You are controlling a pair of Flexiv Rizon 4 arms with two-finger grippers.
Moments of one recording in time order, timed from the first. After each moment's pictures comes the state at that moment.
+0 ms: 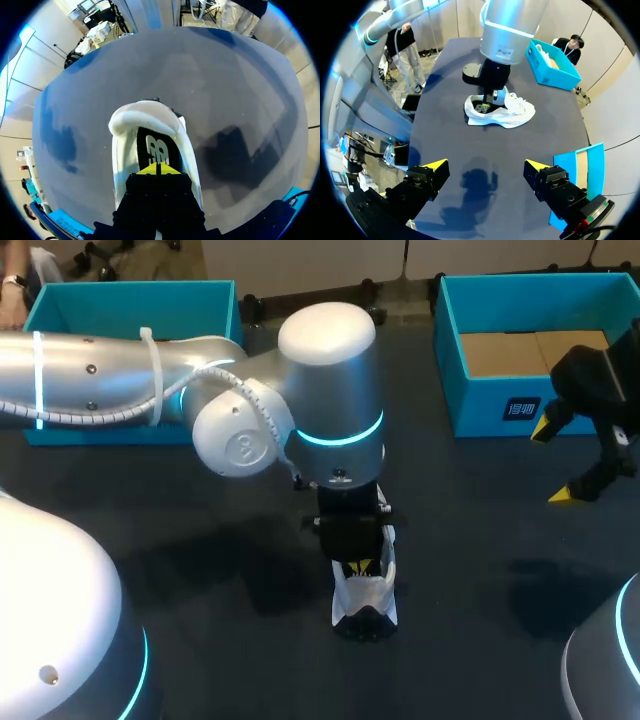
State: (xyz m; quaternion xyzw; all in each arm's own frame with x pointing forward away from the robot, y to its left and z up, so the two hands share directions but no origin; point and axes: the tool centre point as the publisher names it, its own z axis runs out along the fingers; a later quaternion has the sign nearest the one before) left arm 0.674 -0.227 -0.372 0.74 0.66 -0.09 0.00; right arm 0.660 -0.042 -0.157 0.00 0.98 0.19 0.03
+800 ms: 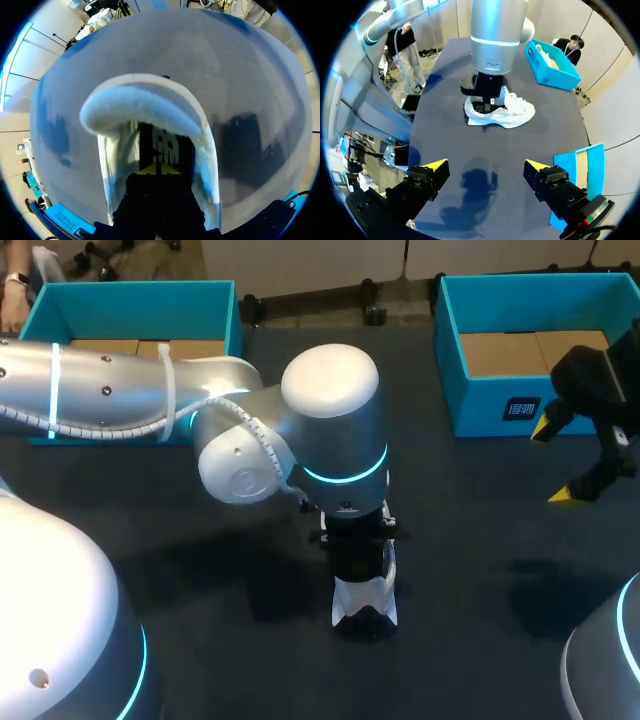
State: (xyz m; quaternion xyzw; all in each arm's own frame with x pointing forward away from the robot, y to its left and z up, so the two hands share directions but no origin) left arm 0.683 -0.238 -0.396 0.73 0.68 -0.05 0.05; right arm 0.660 -0.042 -0.157 0.00 0.98 0.19 0.03
